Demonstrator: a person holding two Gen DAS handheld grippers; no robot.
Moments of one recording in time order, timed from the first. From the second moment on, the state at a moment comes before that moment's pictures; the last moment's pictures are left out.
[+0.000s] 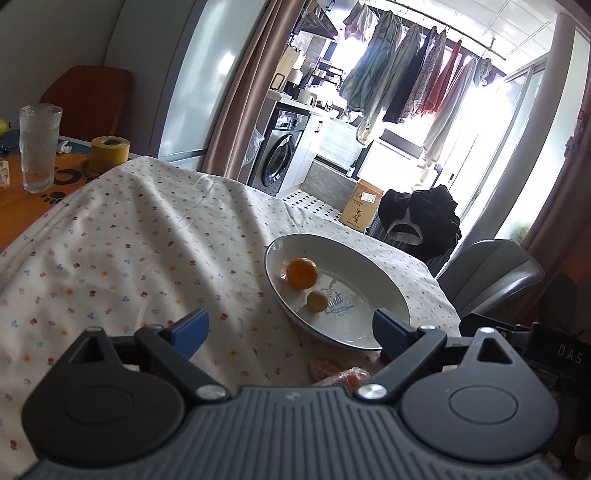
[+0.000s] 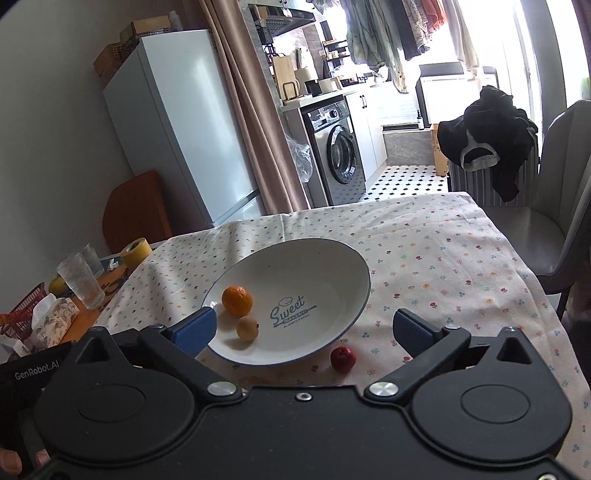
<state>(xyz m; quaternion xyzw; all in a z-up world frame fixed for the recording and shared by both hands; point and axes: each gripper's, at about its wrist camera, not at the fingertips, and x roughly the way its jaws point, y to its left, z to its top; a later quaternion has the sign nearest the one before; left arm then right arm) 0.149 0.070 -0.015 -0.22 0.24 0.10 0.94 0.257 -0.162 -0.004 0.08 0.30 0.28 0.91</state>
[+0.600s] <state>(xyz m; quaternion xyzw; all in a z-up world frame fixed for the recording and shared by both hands) 0.102 0.043 -0.002 -0.19 0.24 0.09 0.95 0.206 -0.220 0.004 0.08 0.28 0.27 0.92</state>
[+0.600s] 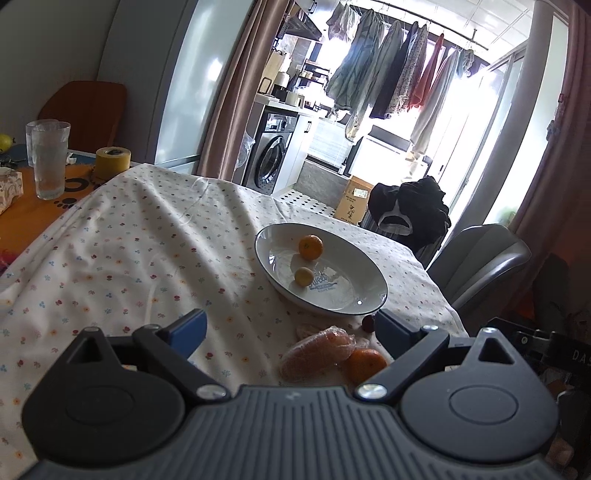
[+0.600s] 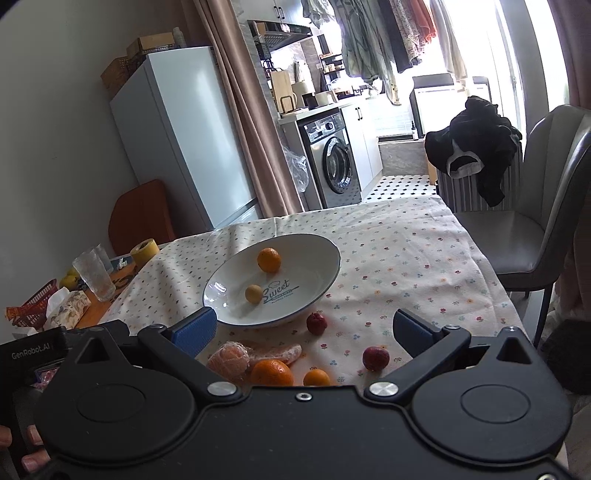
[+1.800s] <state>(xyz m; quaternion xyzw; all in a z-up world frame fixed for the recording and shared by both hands) 0.060 0.032 -0.019 -0.16 0.26 0.04 0.95 0.152 -0.217 0.000 0.03 0.29 0.34 0.90</state>
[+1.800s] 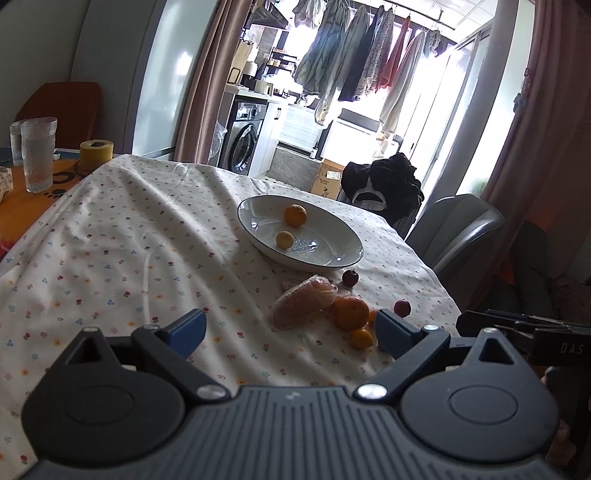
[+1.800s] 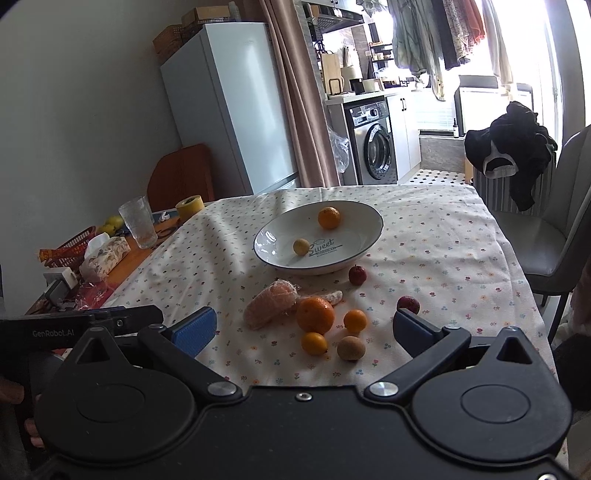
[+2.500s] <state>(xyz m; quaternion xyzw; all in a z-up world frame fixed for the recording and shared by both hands) 0.099 0.019 -0.057 -0.17 0.28 0.02 0.94 0.172 -0.218 -0.045 0.02 0.32 0.33 0.89</state>
